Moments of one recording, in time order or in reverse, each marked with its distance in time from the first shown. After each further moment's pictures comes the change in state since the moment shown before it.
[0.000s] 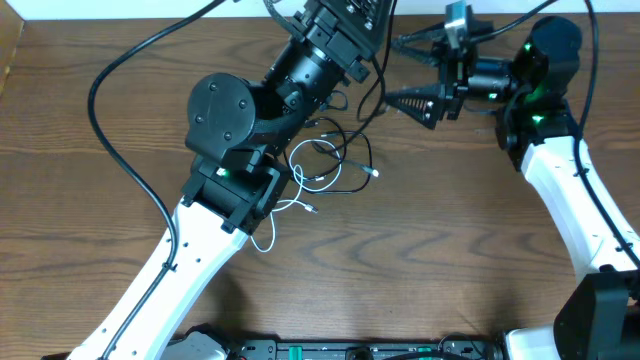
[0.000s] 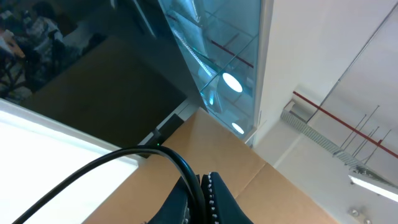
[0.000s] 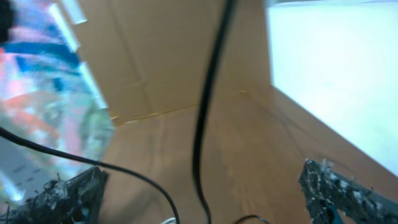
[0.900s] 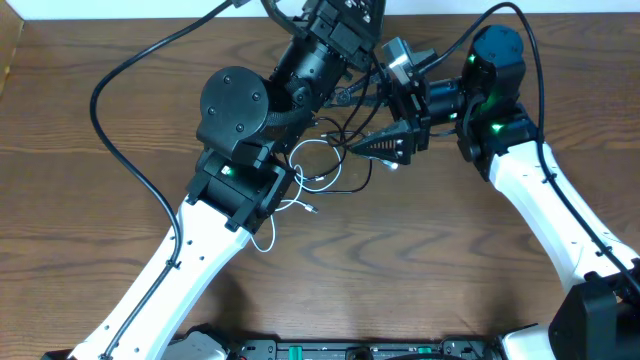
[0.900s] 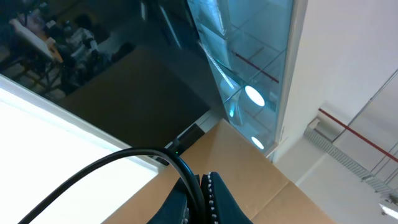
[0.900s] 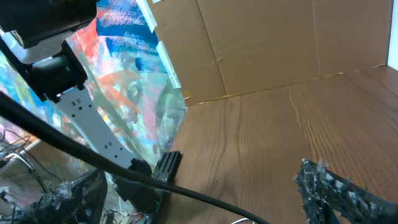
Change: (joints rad) left arm -0.008 0.009 0.000 -0.060 -0.116 -0.003; right arm 0.168 0.000 0.000 -0.098 -0.154 0.005
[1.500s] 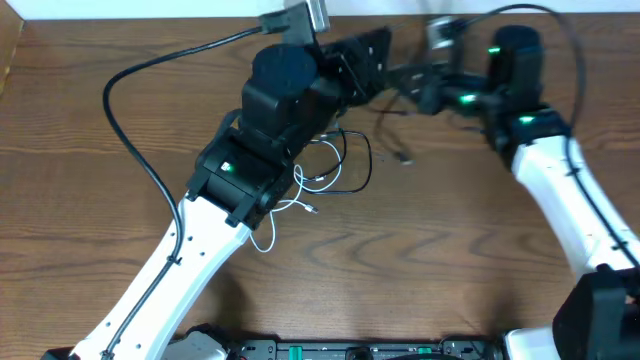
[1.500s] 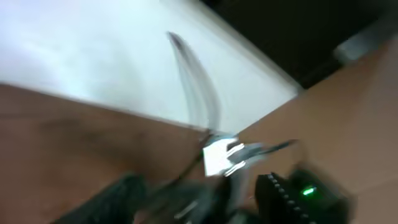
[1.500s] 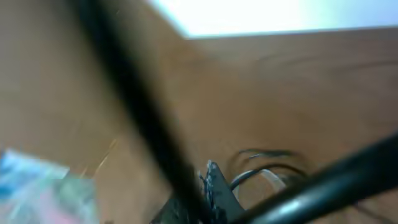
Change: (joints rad) left arm 0.013 0.009 0.006 -0.612 -0.059 0.235; right arm -0.170 0.005 0.006 -0.360 0.617 0.182
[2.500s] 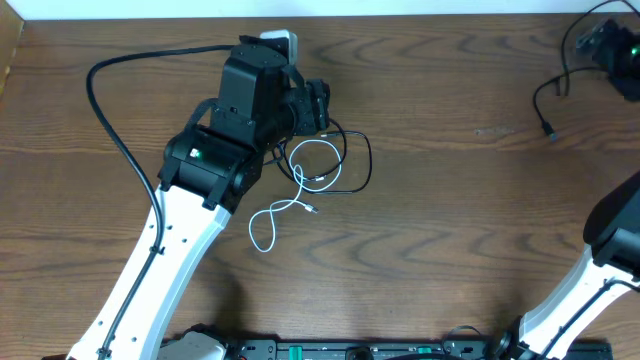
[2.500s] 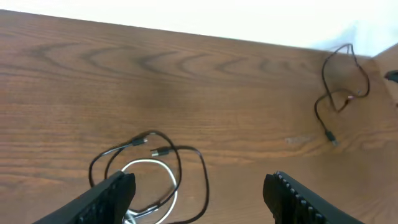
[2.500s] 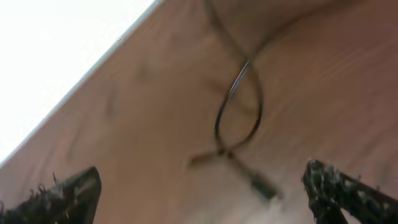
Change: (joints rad) left arm 0.158 0.000 0.000 -0.469 -0.004 0.359; right arm -0.553 0.531 0.776 -0.803 0.568 -0.093
